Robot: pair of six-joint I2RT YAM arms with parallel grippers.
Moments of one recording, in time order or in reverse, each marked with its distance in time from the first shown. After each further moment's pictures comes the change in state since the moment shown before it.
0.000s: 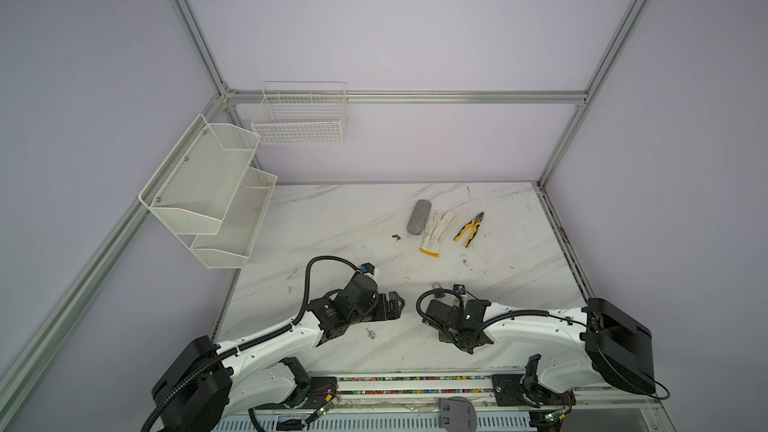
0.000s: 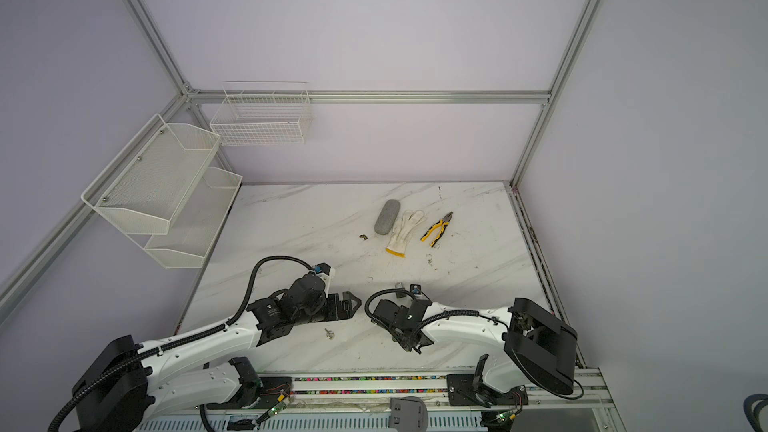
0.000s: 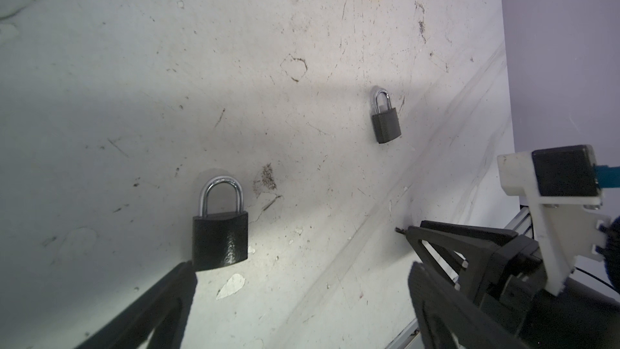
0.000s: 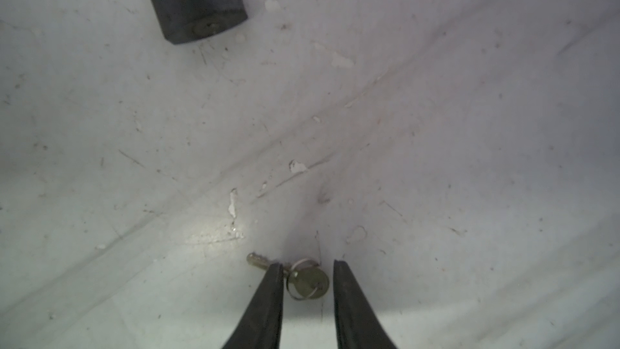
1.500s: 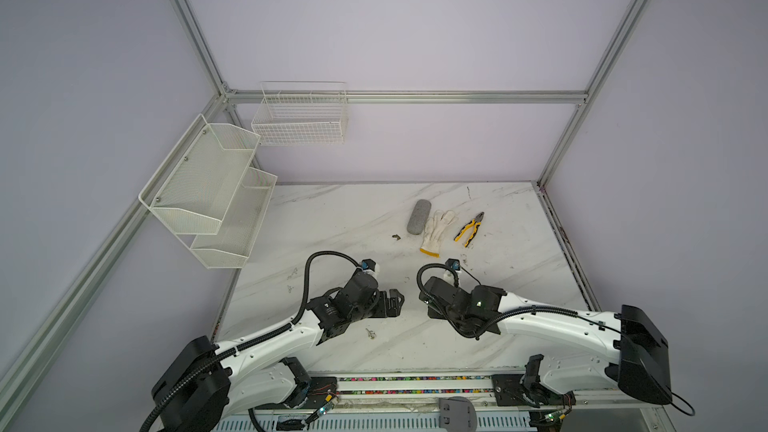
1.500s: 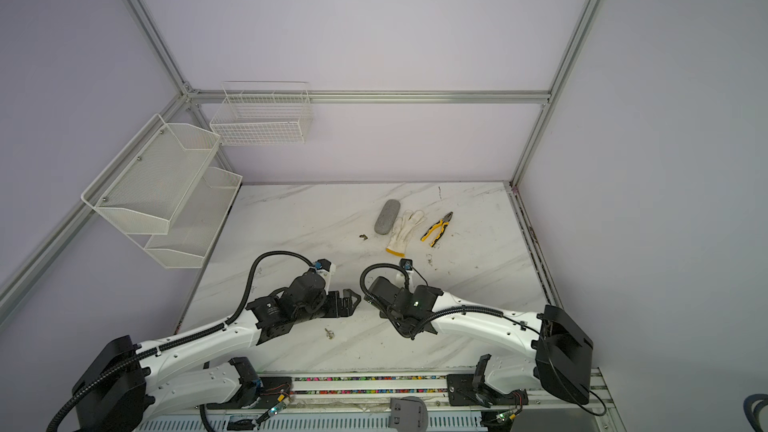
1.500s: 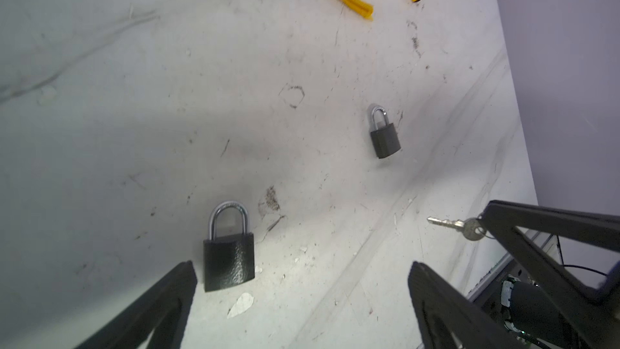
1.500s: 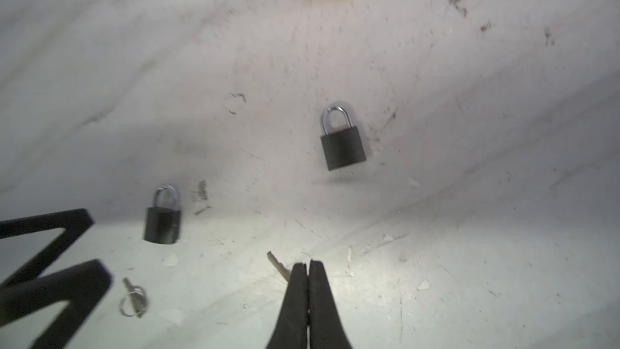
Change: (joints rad) left arm 0.000 -0.018 0.029 0.025 -0.076 0.111; right arm -0.038 -0.113 0.224 0.036 0.117 -0.127
